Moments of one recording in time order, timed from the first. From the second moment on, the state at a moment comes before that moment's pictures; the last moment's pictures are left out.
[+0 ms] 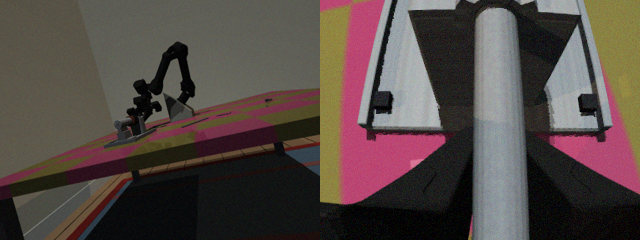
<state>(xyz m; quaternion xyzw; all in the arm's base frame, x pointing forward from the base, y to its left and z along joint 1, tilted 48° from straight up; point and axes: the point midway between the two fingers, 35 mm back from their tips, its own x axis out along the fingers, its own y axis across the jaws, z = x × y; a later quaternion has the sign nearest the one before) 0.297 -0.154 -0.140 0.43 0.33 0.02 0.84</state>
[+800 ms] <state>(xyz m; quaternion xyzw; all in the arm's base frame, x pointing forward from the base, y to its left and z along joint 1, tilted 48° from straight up) 0.295 -0.153 -0.140 0.43 0.33 0.02 0.84</state>
